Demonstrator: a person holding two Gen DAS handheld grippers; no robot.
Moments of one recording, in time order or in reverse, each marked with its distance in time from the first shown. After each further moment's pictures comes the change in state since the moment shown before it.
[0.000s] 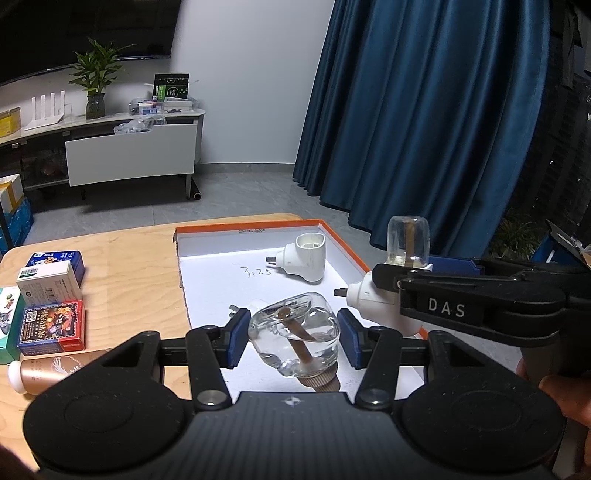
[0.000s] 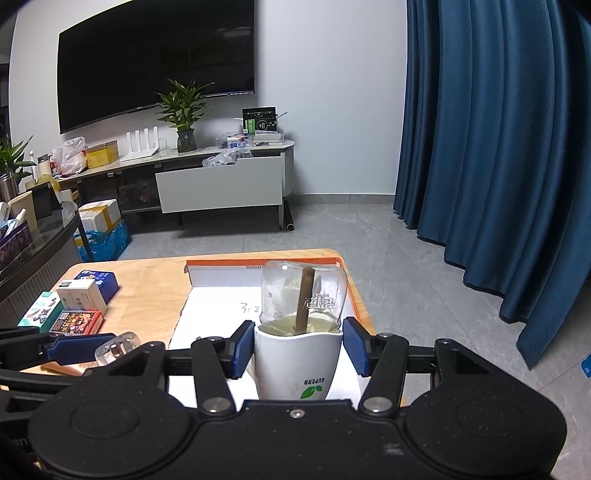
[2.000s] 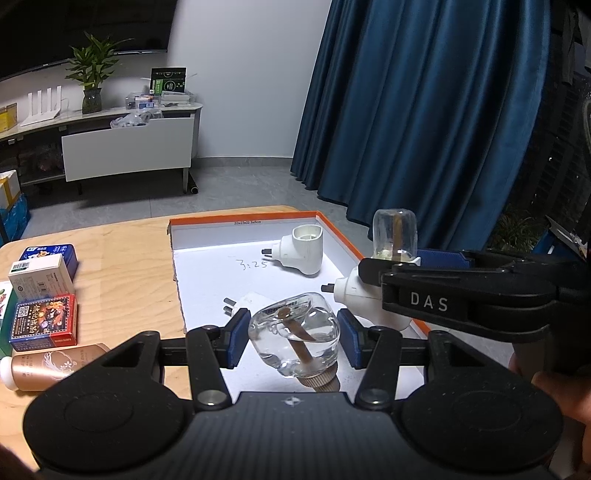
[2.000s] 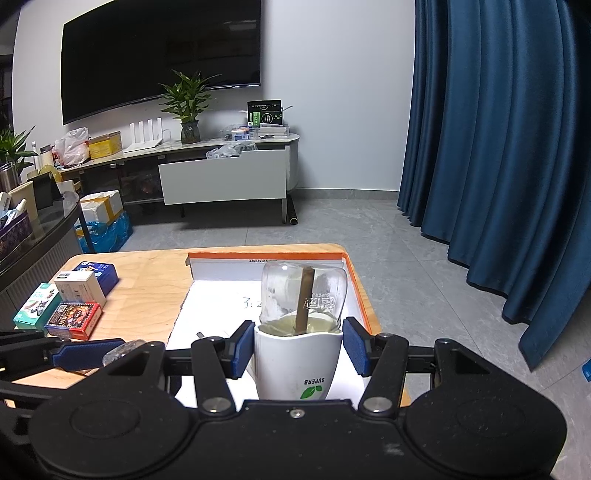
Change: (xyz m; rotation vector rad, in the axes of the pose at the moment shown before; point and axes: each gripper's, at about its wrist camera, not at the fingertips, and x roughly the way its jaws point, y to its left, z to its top) left arm 0.006 -0.006 -0.002 -0.001 0.021 -0.005; right arm 0.009 0.000 -0.005 -0.010 0.016 0.005
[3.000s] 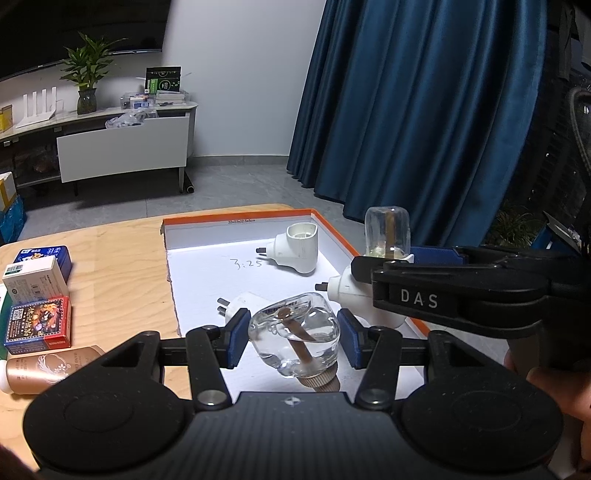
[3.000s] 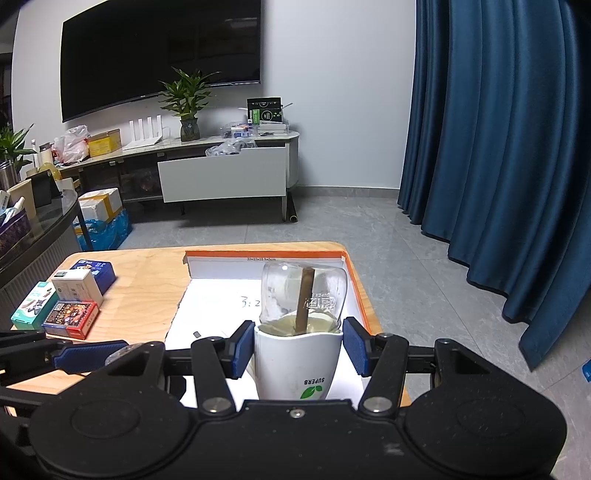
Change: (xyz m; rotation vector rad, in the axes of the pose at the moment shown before) left arm 0.005 -0.002 0.000 0.010 0.007 -0.007; right arm 0.002 0.001 0.001 -0.002 0.004 0.001
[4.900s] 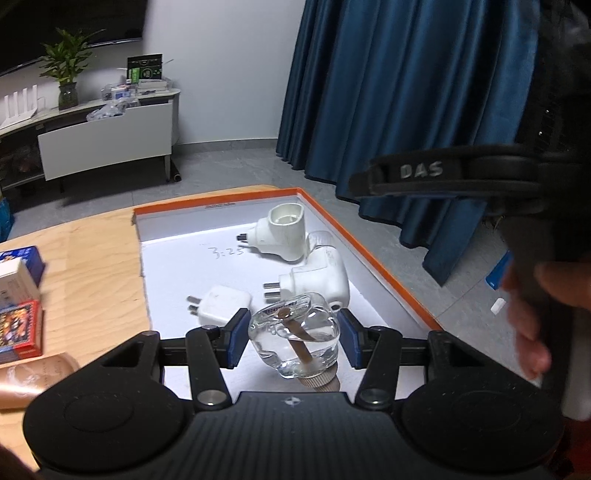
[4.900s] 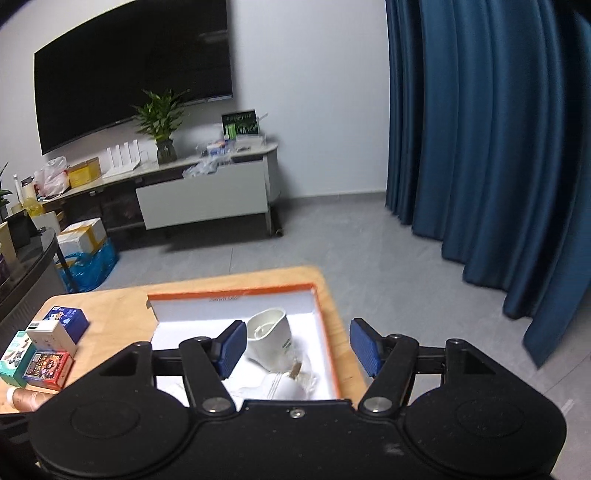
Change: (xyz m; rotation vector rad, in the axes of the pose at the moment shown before) left arm 0.035 -0.014 0.001 0.049 0.054 -0.018; right arm 0.009 -0.051 0.026 0.076 -0.038 -0.008
